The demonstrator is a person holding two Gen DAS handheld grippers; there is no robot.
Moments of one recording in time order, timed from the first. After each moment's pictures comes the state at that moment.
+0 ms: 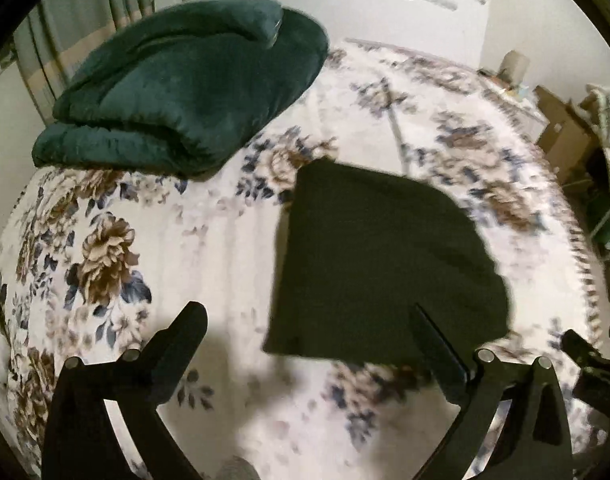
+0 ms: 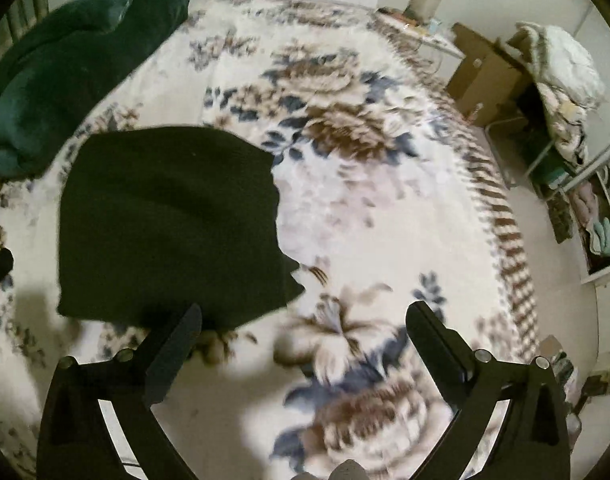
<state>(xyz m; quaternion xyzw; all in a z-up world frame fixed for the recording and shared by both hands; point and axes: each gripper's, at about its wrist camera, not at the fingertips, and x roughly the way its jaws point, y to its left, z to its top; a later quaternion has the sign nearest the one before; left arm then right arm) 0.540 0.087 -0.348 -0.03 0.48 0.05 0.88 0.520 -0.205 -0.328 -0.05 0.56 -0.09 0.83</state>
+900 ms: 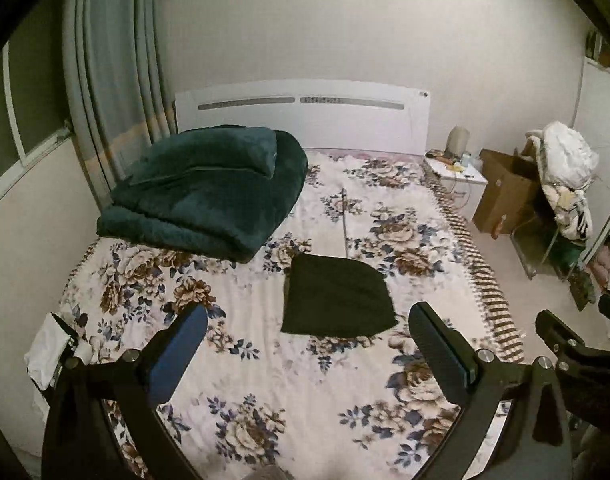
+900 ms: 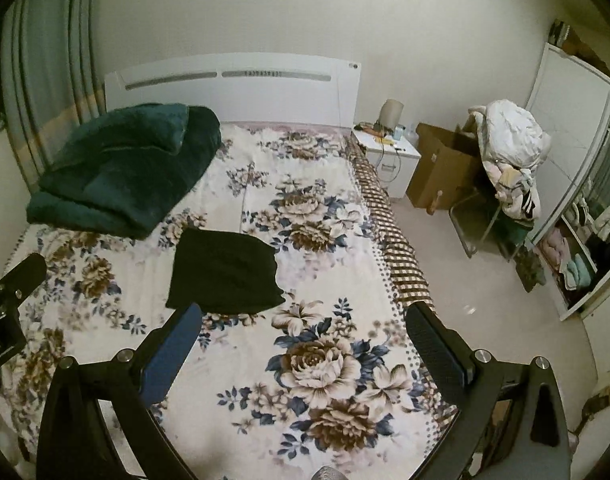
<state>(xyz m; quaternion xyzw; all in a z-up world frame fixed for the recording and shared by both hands) 0.278 0.036 -0.043 -0.01 0.35 0.03 0.94 0.232 -0.193 0.047 -0.04 0.40 -0.07 0.91</state>
